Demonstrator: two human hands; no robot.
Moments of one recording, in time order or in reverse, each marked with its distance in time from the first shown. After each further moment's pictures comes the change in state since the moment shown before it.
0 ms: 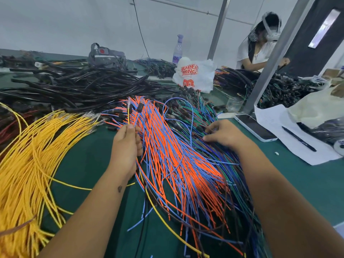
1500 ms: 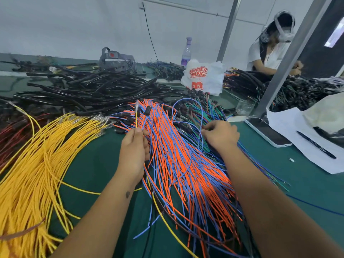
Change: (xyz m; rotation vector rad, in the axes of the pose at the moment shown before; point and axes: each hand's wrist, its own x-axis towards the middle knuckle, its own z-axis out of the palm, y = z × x) left_hand 0.001 -0.002 0.002 -0.002 0.012 0.022; right_hand 0.024 -0.023 0.041 -0.146 0.248 0.146
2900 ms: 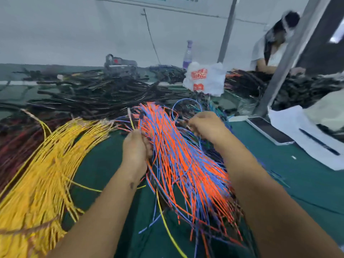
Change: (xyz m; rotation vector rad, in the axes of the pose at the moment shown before) left_hand 0.015 0.004 0.006 -0.183 0.090 -0.178; right_hand -0.029 -0.046 -0.030 0.560 -0.267 -0.154
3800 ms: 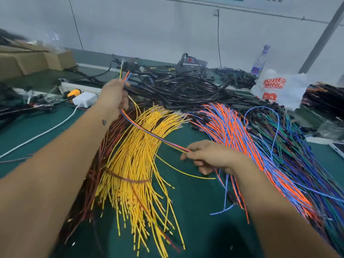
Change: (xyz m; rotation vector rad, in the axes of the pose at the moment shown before) left_hand 0.039 0.191 -0.182 0.195 0.225 0.229; right_hand -0.073 -0.066 0.125 -0.042 -0.896 -0.079
